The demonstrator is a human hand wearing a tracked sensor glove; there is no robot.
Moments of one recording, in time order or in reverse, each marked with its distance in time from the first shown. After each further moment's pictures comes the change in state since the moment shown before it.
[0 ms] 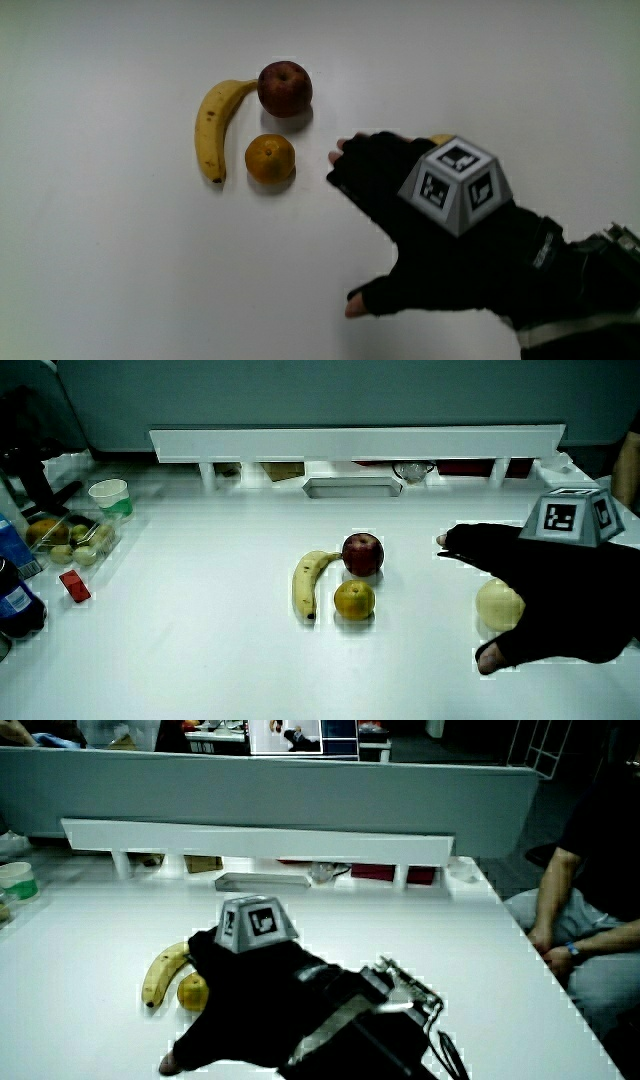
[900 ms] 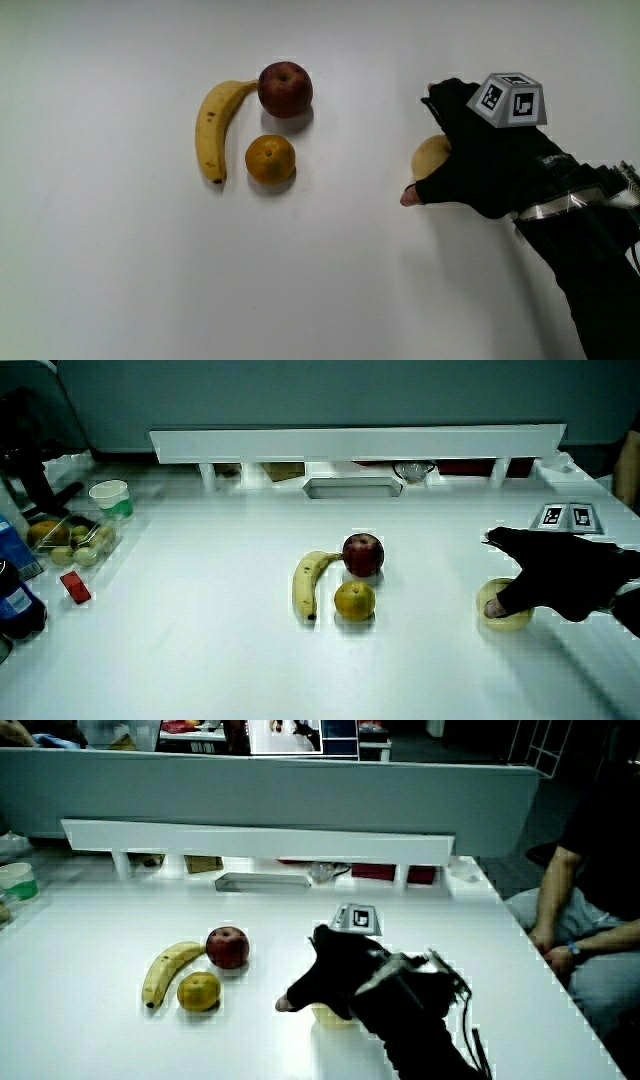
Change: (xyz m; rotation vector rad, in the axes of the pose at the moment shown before) arm 0.157 0.070 -0.048 -0.146 0.263 -0.357
